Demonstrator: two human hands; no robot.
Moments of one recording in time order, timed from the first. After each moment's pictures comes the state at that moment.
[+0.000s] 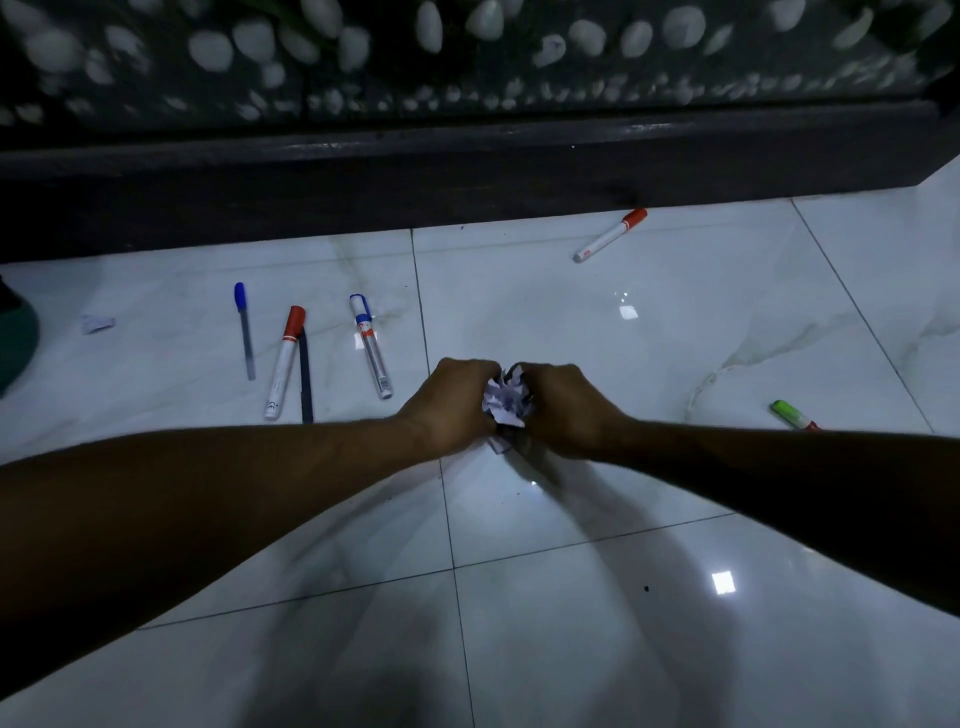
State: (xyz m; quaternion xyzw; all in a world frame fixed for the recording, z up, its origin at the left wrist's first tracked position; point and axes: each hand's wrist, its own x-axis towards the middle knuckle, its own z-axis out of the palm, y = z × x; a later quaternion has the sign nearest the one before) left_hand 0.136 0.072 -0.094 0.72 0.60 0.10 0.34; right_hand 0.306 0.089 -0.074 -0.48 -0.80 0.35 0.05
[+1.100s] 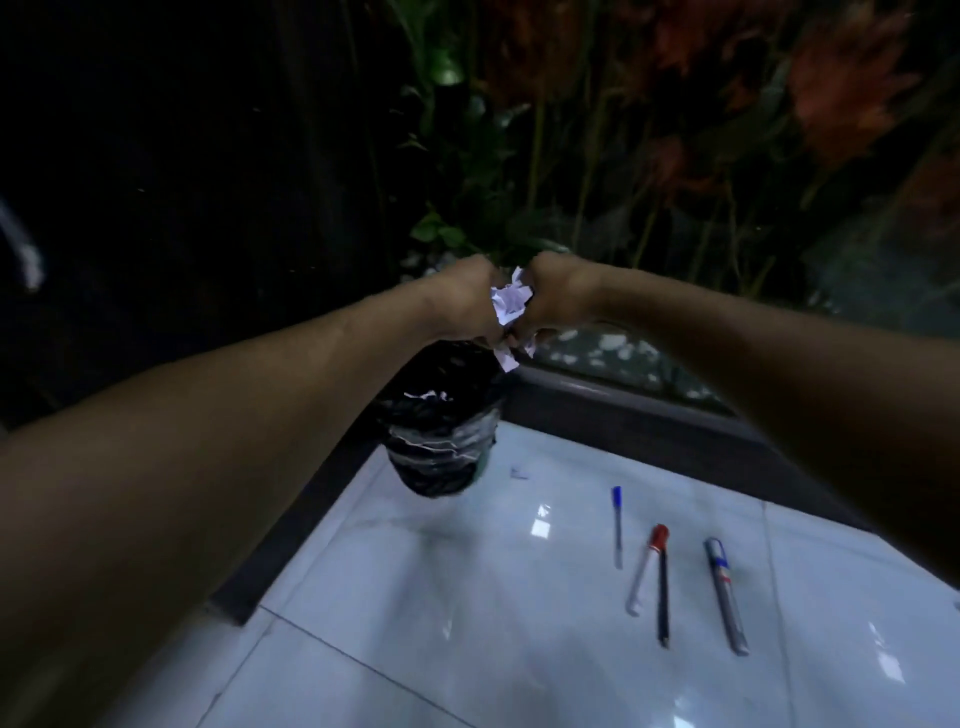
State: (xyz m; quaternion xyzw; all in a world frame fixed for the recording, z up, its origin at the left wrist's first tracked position) left_hand -0.275 0.003 0.214 0.54 0.81 0.19 0.13; right_hand -0.159 0.097 0.231 -0.26 -0.92 0.29 0.01
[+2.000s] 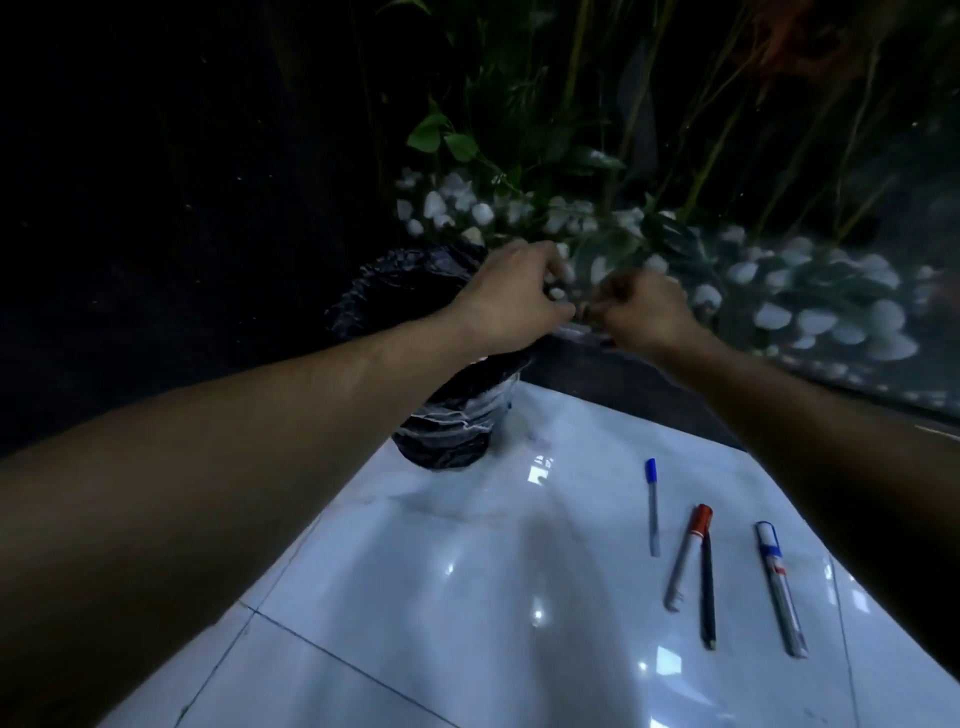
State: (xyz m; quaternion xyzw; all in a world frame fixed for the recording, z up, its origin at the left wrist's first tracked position) left_hand -0.286 0.042 0.122 0.56 0.77 0.28 0.10; right_hand -0.160 0.163 0.087 -0.42 -0.83 0.30 0.20
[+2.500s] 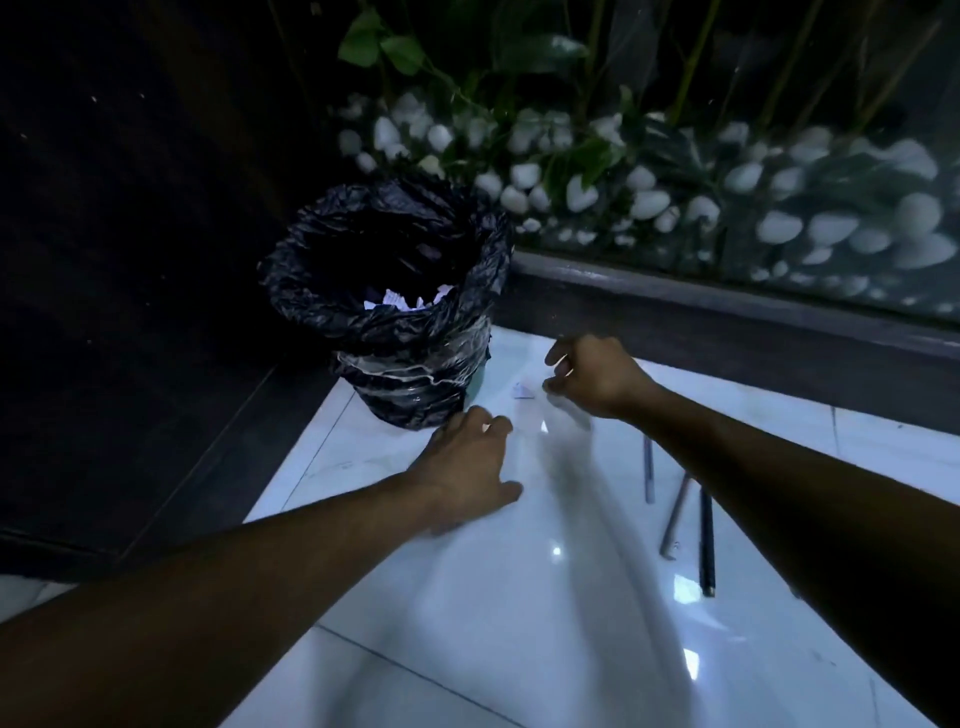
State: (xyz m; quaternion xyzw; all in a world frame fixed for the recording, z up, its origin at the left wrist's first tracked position) left_hand -0.236 -0.029 -0.054 0.56 0.79 0.00 0.23; right_hand -0.135 0.153 -0.049 -0.38 -0.87 0.30 0.01
